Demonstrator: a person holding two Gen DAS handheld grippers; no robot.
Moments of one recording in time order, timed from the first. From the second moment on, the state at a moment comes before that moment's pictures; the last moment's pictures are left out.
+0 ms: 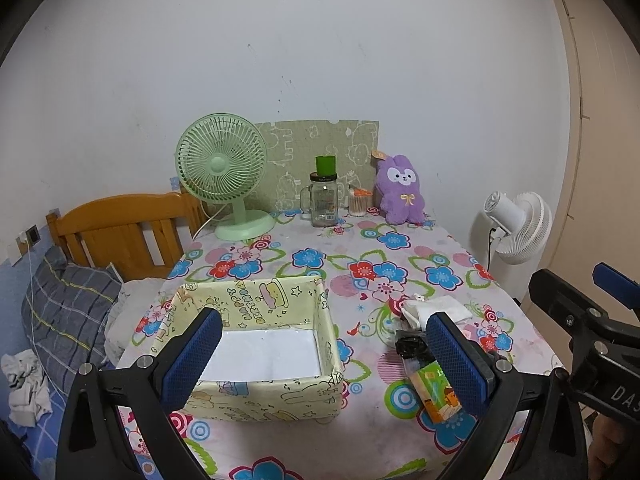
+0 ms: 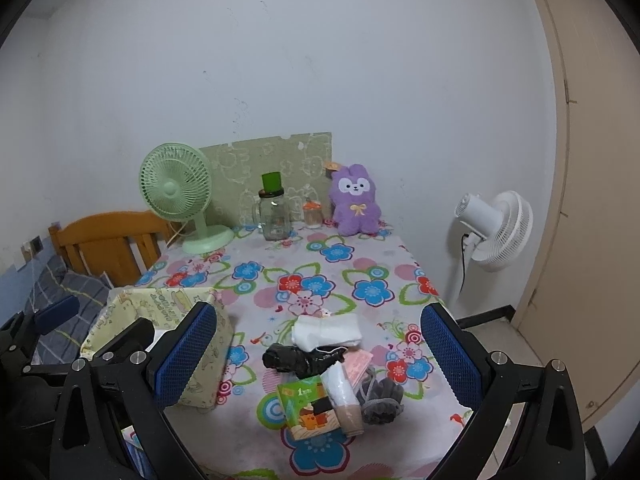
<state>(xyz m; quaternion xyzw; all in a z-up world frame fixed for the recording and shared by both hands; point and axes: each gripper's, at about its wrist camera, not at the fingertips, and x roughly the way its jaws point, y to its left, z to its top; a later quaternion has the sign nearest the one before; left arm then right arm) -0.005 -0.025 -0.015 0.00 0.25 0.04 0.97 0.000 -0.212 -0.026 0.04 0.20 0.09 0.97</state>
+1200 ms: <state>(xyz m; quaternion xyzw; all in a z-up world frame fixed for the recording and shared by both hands) 0.049 -0.080 -0.064 0.00 0.30 -0.03 0.95 0.054 -0.244 -0.066 0.04 0.23 0.08 0.97</state>
